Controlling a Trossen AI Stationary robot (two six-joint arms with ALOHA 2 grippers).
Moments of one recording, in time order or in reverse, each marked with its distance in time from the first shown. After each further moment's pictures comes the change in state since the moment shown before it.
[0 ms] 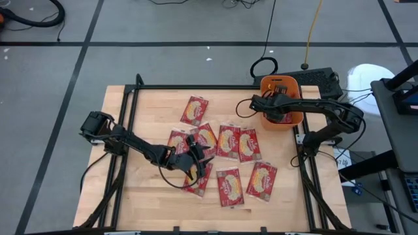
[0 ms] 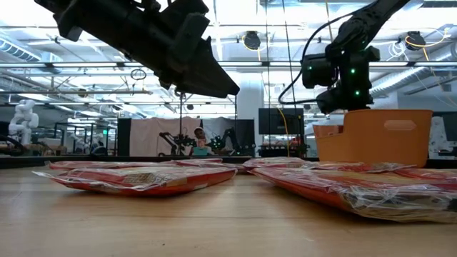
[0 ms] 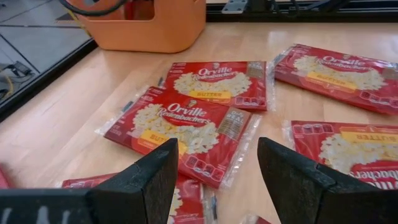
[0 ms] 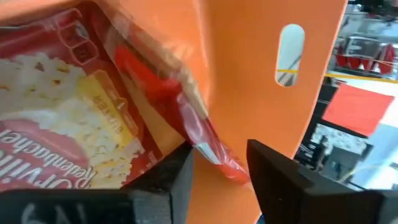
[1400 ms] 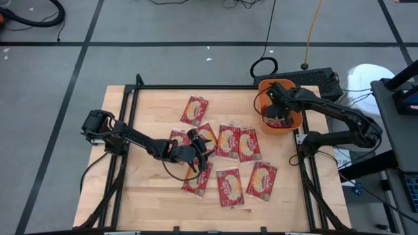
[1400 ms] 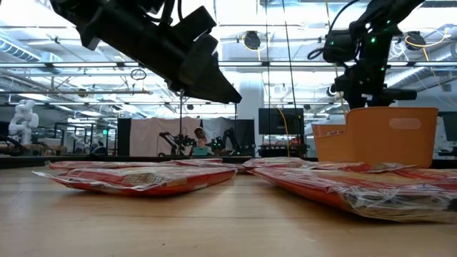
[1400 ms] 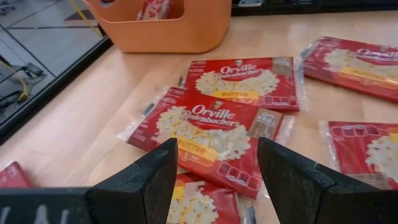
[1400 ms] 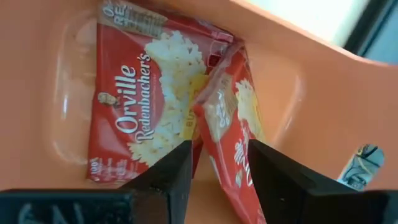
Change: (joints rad) left arm 0.086 0.000 0.000 -0.001 0.054 0.080; right arm -0.182 -0.281 -0.008 -0.048 -0.667 -0.831
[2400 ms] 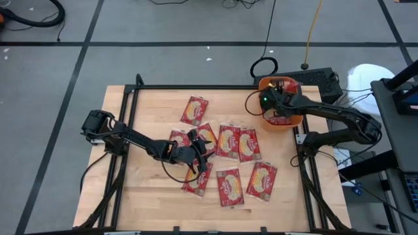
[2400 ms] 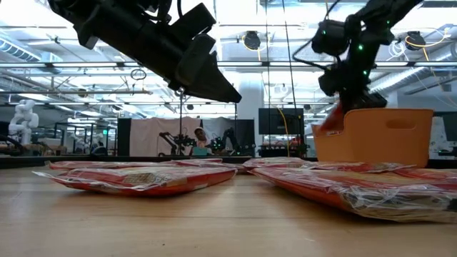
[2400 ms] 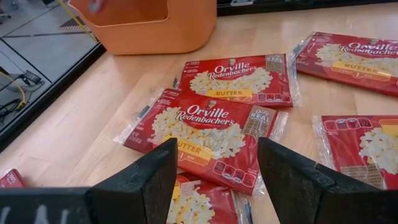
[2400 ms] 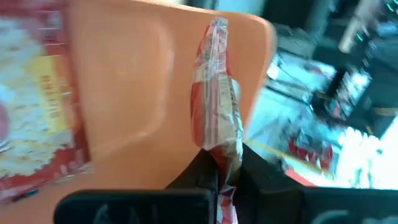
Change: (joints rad) left arm -0.007 0.000 0.000 0.000 0.001 0.035; right arm 0.158 0.020 -0.028 0.281 0.573 0.168
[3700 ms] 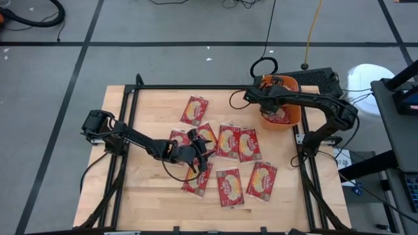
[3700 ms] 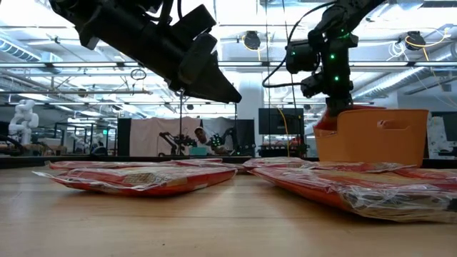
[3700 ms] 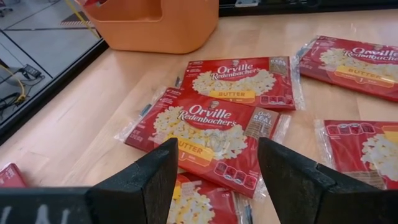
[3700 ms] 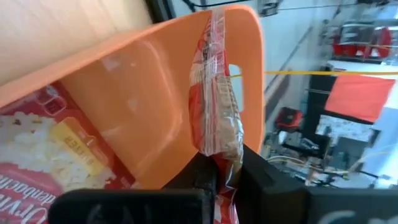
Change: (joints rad) left arm 0.006 0.000 0.000 0.001 0.000 -0.033; right arm 0.016 0.336 0.272 -0.359 0.108 0.739
